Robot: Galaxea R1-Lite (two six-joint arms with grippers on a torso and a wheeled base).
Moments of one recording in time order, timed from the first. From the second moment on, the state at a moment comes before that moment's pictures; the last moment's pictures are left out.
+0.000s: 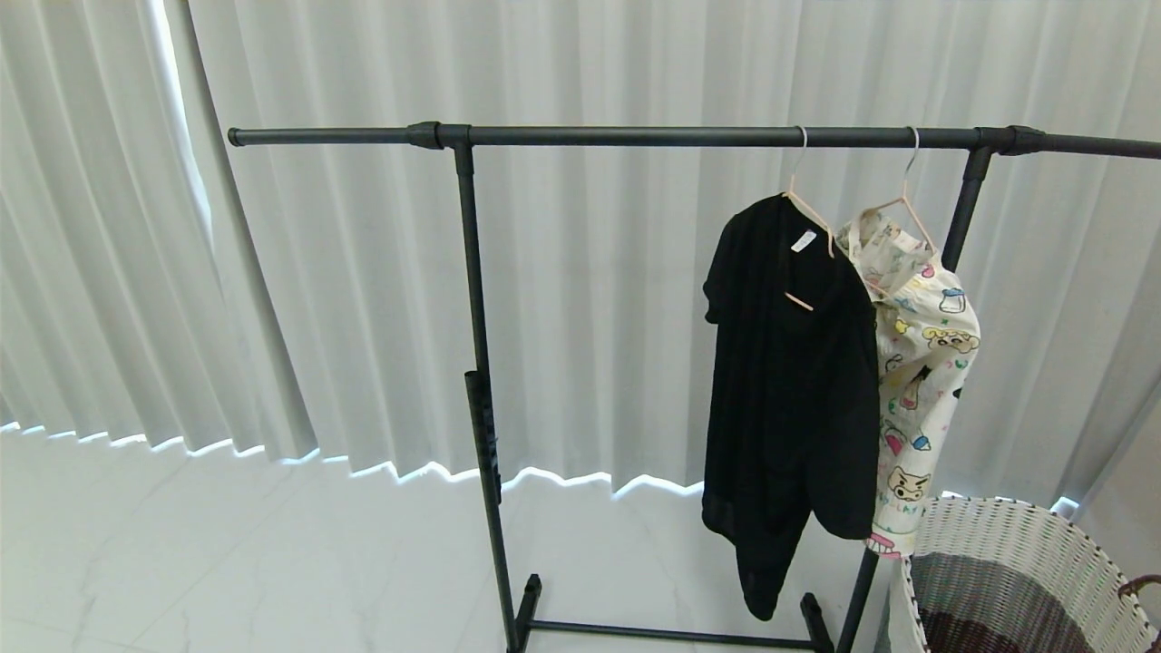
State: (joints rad) left arm 0.00 0.00 0.00 0.01 -0.08 0.07; right arm 0.00 0.00 0.00 -0.02 -0.07 0.03
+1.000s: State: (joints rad) left arm 0.00 0.00 0.00 0.01 -0.08 0.07; right arm 0.00 0.00 0.00 -0.02 -0.07 0.03
